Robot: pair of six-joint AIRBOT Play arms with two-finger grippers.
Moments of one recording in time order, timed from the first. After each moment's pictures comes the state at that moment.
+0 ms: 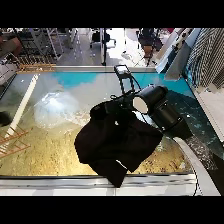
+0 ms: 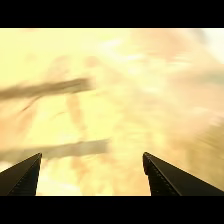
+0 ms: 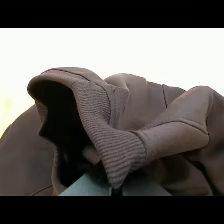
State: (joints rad) left arm 0.64 -1.17 1.29 1.40 -1.22 -1.32; right arm 0.63 -1.42 1.71 -1.65 1.22 1.89
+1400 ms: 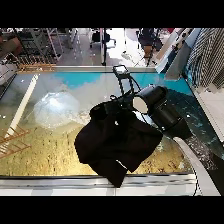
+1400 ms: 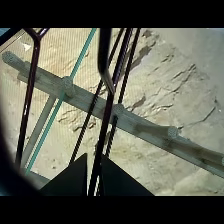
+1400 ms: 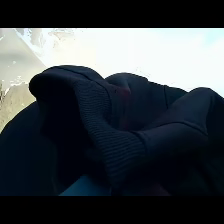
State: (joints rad) left arm 0.96 -1.52 1.28 1.48 -0.80 -1.44; right arm 0.63 -1.42 1.71 -1.65 1.22 1.86
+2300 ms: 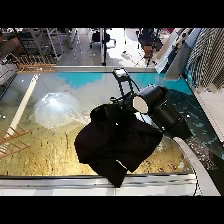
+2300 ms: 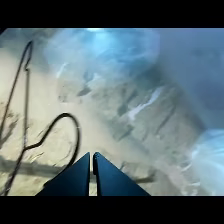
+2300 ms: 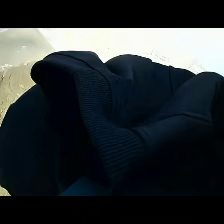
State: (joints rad) left arm 0.88 -1.25 1.29 1.12 -0.89 -1.18; right arm 0.63 -1.42 1.71 -1.61 1.28 1.87
